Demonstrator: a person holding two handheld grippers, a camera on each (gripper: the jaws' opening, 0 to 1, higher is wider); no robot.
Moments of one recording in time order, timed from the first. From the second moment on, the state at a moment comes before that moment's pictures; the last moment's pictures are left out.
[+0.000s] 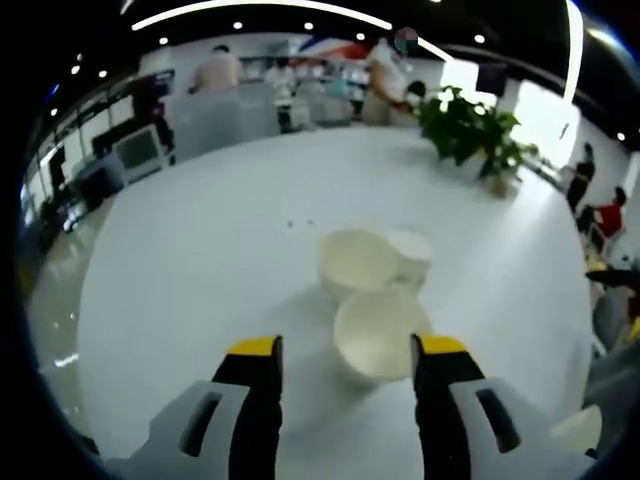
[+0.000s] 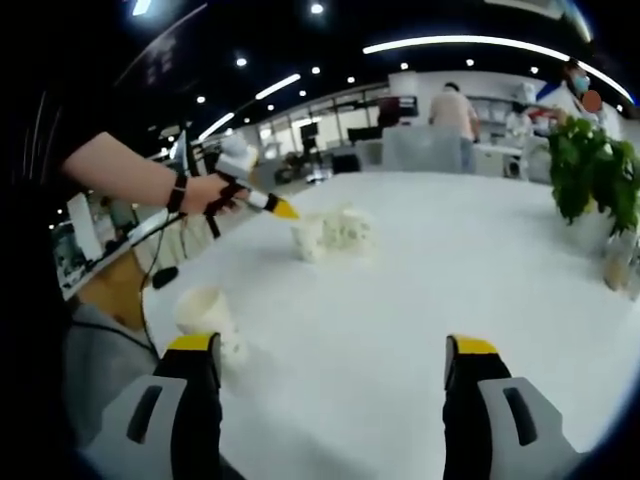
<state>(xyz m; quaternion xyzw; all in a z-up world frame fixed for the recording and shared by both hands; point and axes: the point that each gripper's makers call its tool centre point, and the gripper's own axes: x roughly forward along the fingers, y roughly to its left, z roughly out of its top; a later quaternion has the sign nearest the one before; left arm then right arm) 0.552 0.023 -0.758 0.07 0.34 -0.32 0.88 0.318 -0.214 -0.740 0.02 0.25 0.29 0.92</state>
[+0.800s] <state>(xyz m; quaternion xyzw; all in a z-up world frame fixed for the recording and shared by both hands) 0.560 0.008 -0.770 0.10 0.38 -0.35 0.85 0.320 -0.225 -0.743 0.03 0.25 0.29 0.92</state>
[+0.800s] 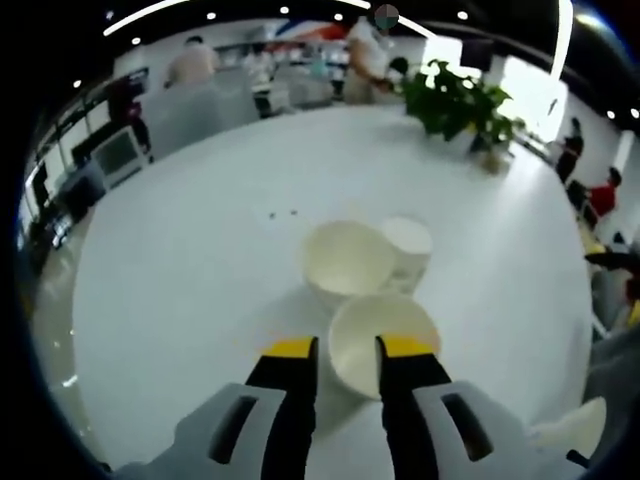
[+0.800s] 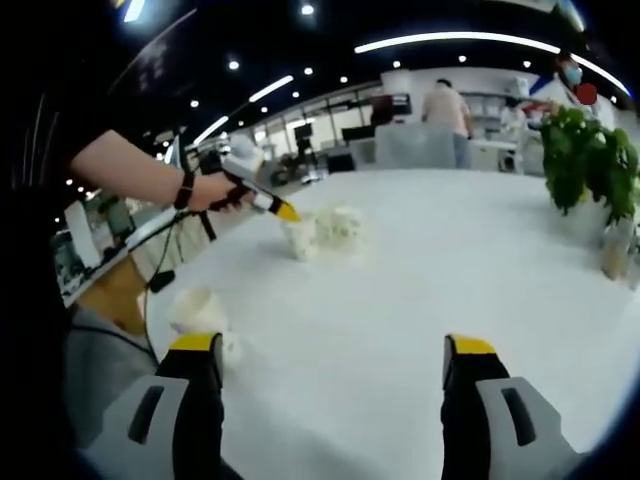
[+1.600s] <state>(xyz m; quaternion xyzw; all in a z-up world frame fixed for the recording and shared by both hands) 0.545 0.011 -0.775 0.11 0.39 -0.37 0.83 0.324 -0.223 -0.741 0.04 0.25 0.29 0.92</state>
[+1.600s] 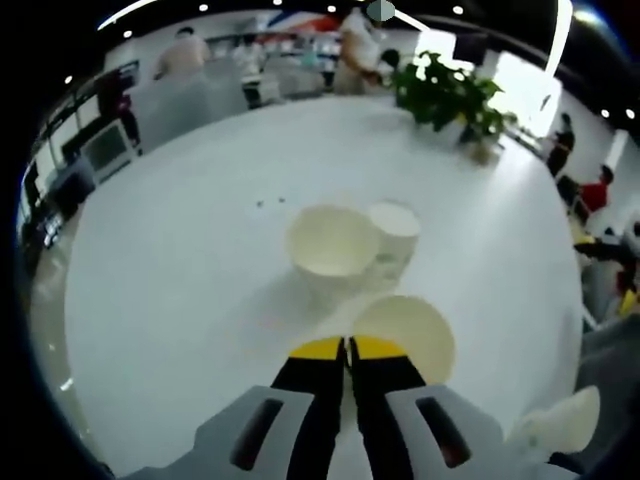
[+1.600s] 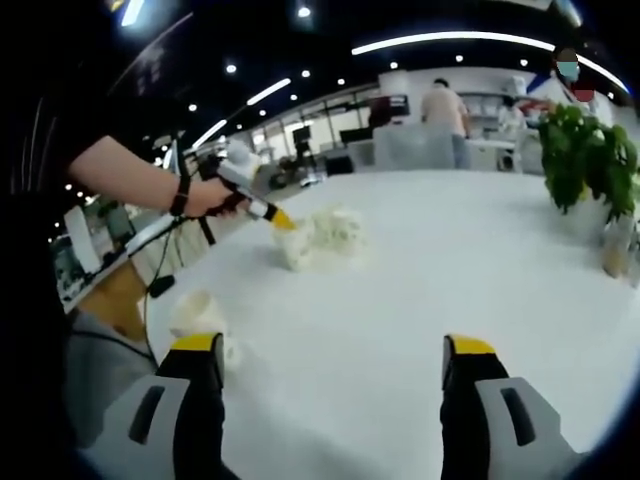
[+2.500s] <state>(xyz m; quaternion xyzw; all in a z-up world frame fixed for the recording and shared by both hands) 0.504 0.006 -0.741 0.11 0.40 -0.40 0.81 0.326 -0.209 -0.722 0.03 0.23 0.30 0.92</state>
